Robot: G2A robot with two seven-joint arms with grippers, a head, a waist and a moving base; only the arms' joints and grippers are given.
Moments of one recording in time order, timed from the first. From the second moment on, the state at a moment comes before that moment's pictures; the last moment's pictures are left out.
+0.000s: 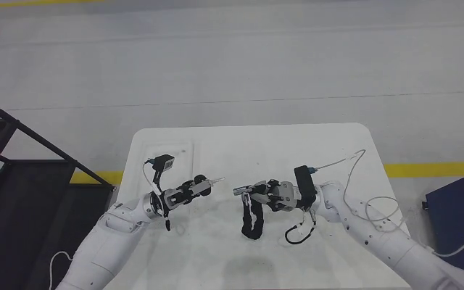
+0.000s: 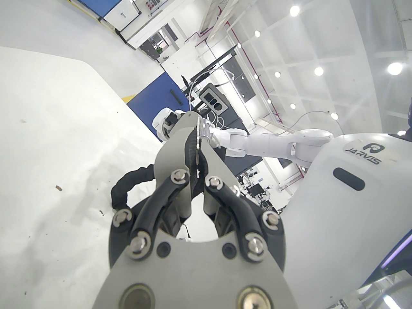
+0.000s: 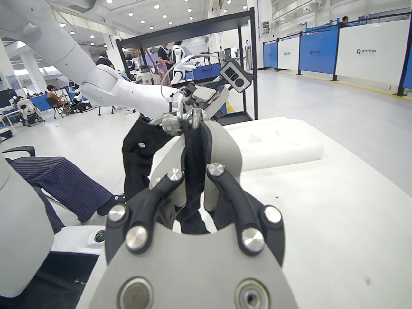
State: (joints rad) left arm 1.25 -0.93 -1.11 -1.38 -0.55 -0.95 -0.87; right arm -0.82 -1.02 0.51 -1.22 -1.10 -1.01 -0.80
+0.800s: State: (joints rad) left arm 1.38 -0.85 -1.22 -1.60 -0.32 -1.01 -0.78; right arm -0.80 -1.02 0.47 -1.23 -1.01 -1.01 -0.81
